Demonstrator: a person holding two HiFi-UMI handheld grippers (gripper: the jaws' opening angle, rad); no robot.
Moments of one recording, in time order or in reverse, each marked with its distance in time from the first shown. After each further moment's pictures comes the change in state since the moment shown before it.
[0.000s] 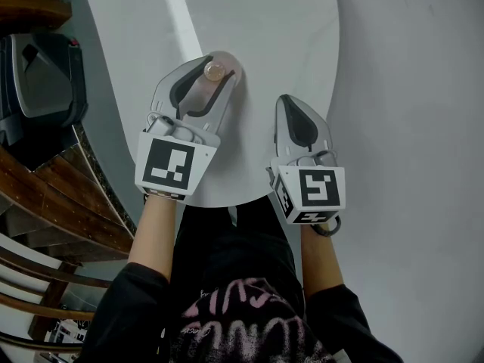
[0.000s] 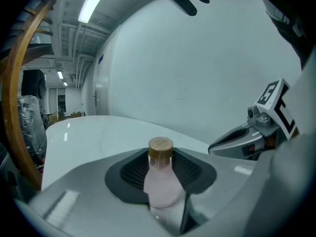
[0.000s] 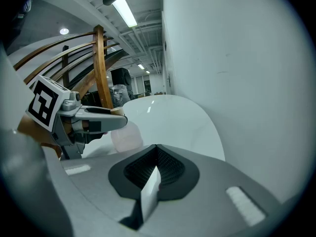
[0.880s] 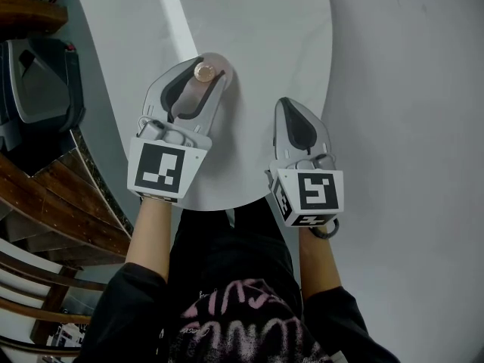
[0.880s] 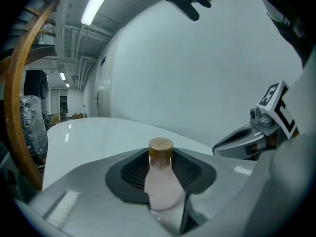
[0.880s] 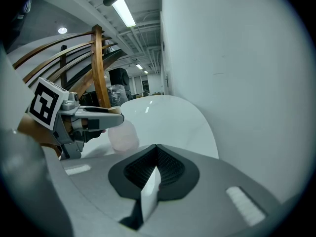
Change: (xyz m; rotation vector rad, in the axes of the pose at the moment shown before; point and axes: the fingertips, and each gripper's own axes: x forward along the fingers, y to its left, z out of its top) left arm 0.001 0.004 0.010 -0.005 -0.036 0.006; right arm -0.006 -0.010 0.001 0.009 -0.003 -0.024
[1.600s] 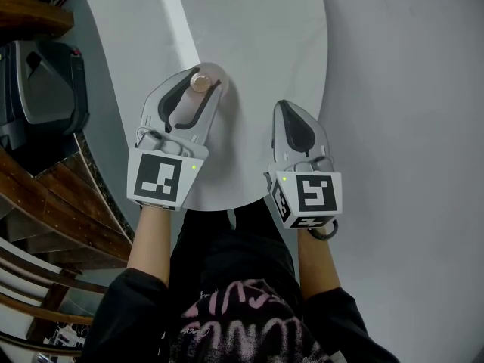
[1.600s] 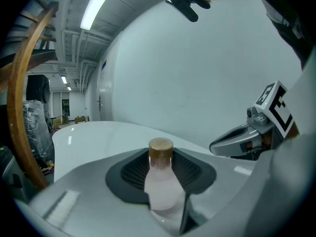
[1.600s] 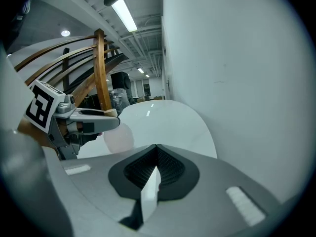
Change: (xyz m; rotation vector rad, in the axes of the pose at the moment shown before) left arm -0.010 -0.004 0.013 0.016 -0.007 0.032; right arm -0.004 -0.004 0.015 -0.001 -0.043 0.020
